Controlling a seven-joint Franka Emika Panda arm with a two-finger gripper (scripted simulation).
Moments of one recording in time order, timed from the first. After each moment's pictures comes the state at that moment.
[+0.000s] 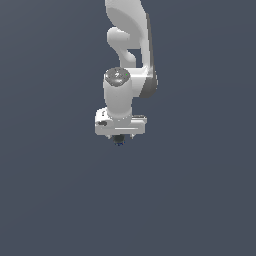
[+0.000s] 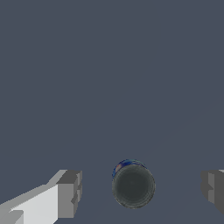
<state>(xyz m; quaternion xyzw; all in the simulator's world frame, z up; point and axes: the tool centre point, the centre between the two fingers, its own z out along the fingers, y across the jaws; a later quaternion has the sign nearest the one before) -0.023 -0.031 0.134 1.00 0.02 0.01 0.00</state>
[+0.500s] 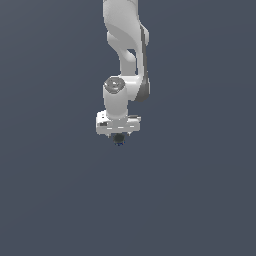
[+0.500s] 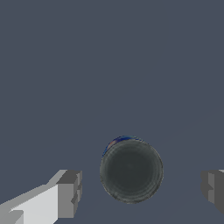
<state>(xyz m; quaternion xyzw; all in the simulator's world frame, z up) -0.074 -0.045 0.078 1.00 0.06 0.00 0.00</state>
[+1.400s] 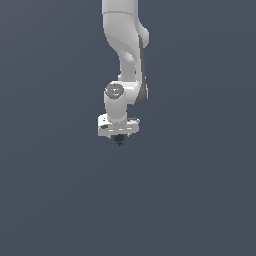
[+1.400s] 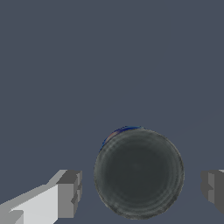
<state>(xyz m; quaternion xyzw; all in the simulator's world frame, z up) -0.090 -0.048 0.043 1.00 0.07 0.00 0.00</state>
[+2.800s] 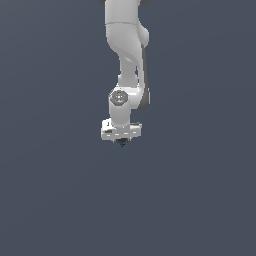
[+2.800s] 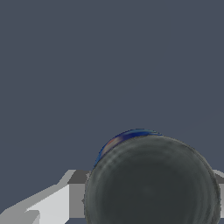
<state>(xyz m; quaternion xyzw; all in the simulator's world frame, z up) -0.083 -0.033 0.019 1.00 0.07 0.00 0.00</state>
